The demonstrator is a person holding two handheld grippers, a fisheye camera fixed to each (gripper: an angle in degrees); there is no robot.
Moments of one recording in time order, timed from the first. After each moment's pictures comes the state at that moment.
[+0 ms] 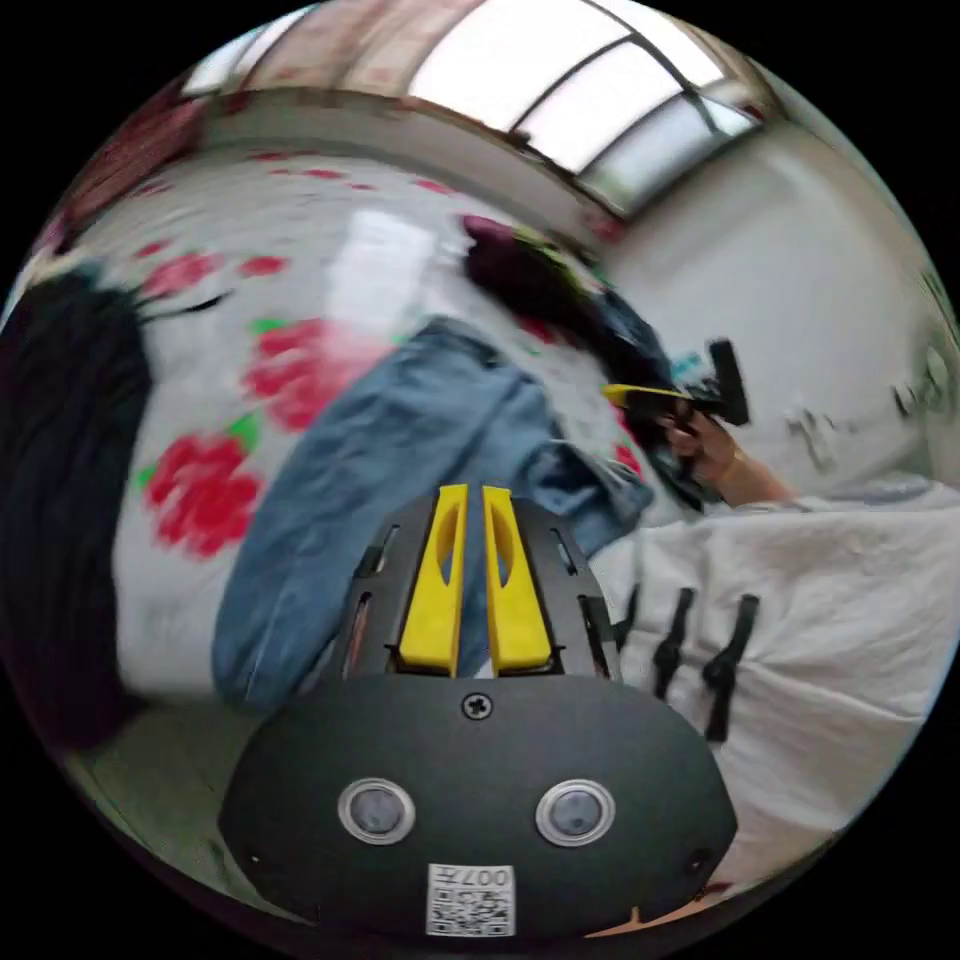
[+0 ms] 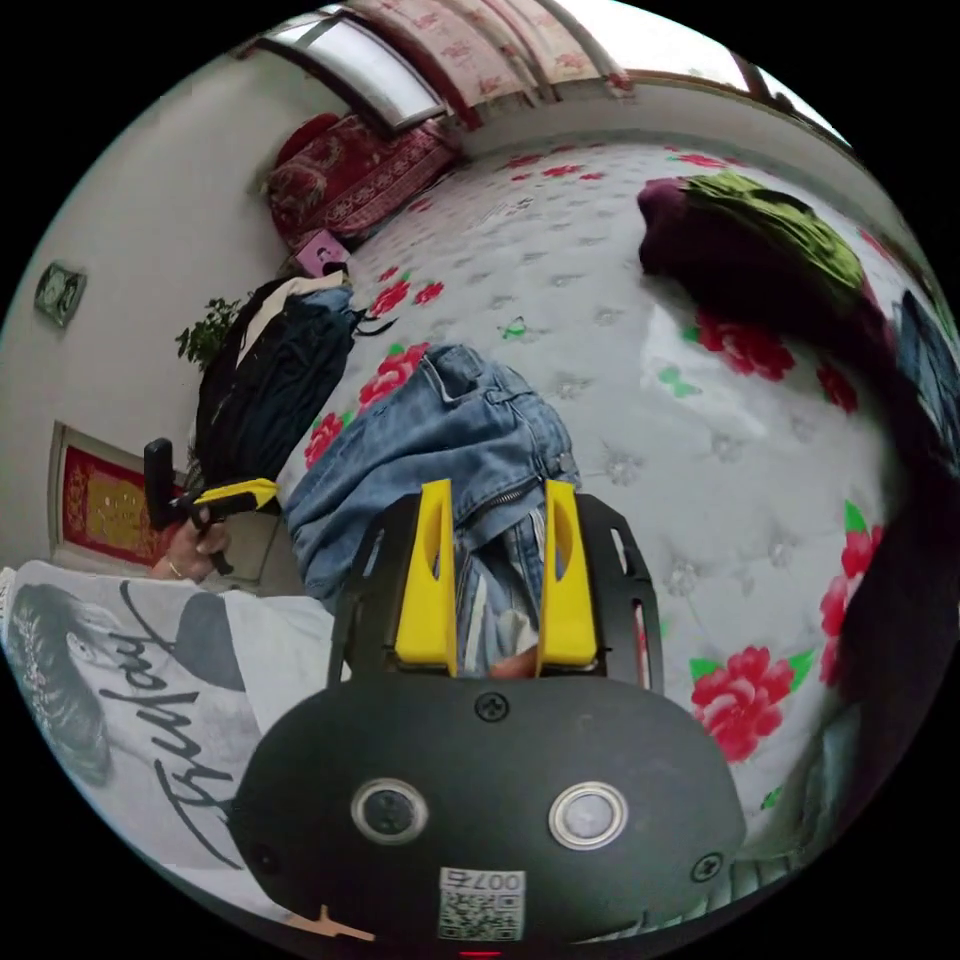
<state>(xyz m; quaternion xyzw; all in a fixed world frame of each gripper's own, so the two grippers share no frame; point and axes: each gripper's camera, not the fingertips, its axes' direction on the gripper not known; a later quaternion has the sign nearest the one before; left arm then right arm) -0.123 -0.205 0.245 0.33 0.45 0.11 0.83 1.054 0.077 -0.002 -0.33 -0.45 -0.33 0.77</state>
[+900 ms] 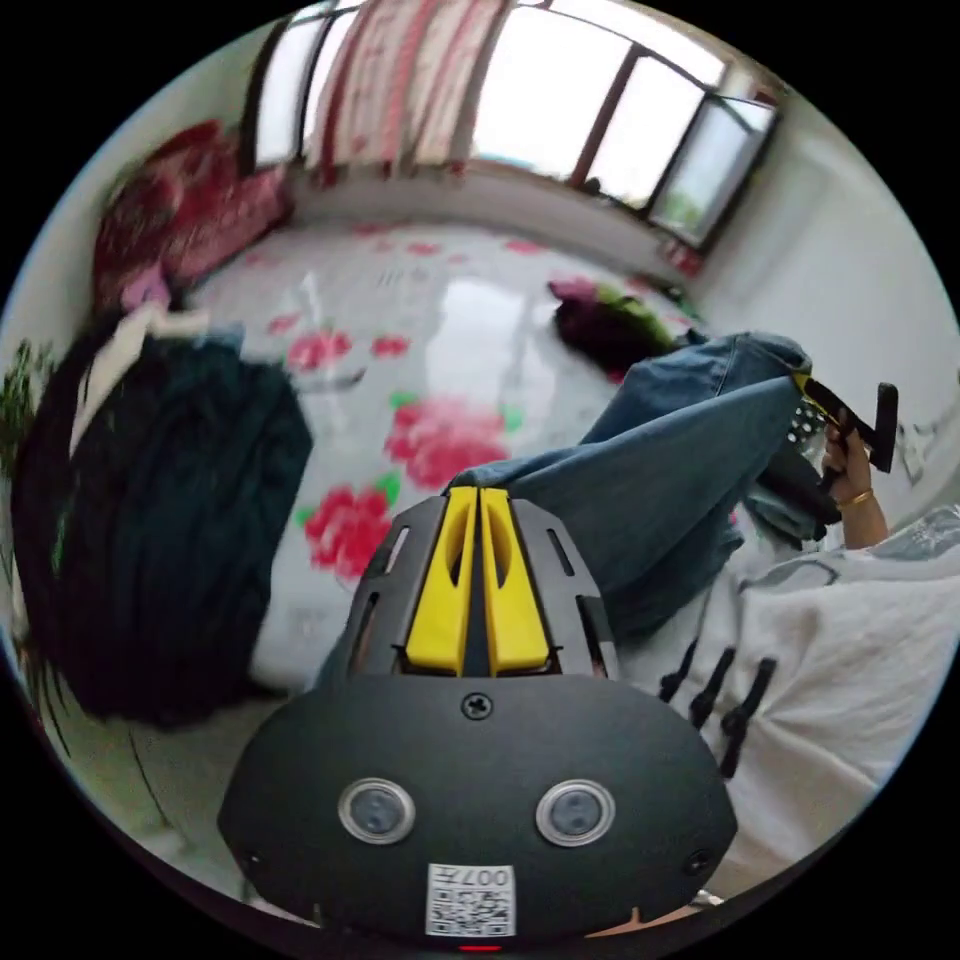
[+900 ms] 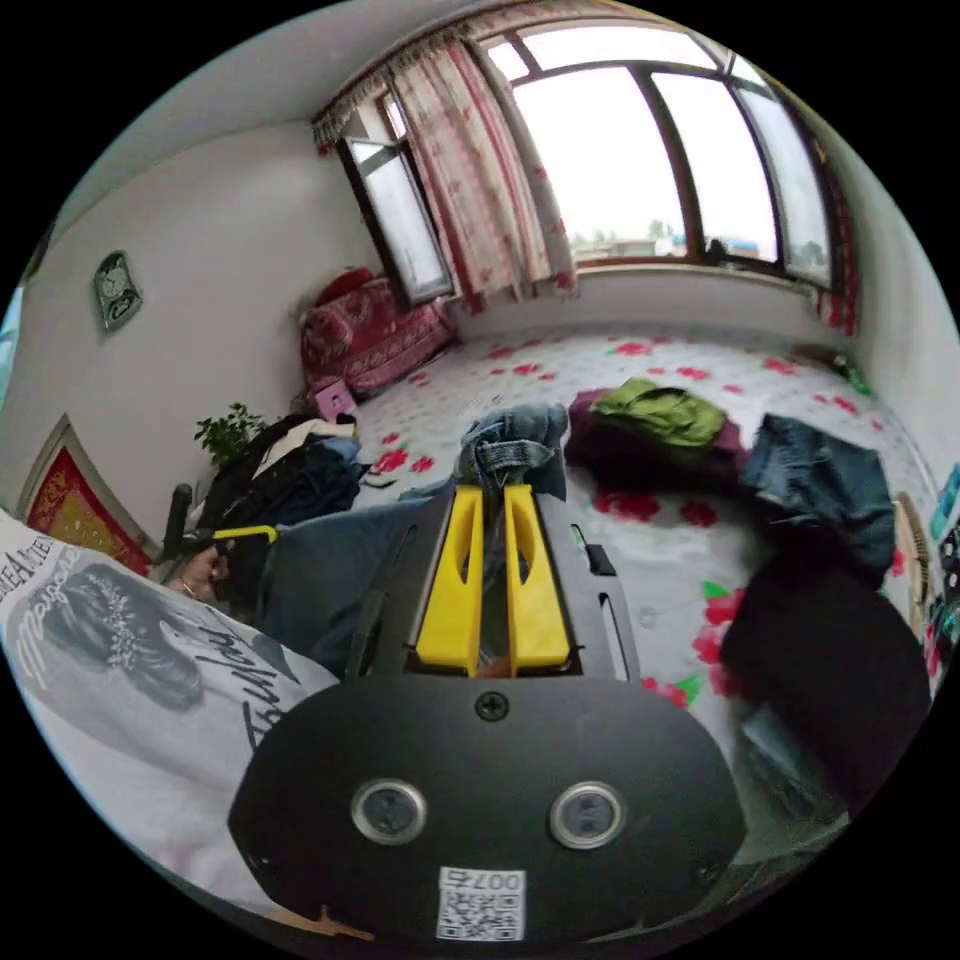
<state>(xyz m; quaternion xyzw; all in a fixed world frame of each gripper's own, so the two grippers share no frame) -0.136 -0.166 0.163 0.44 0.30 0.07 0.84 1.160 0.001 -0.121 -0.09 -0.48 -0.26 0.83</state>
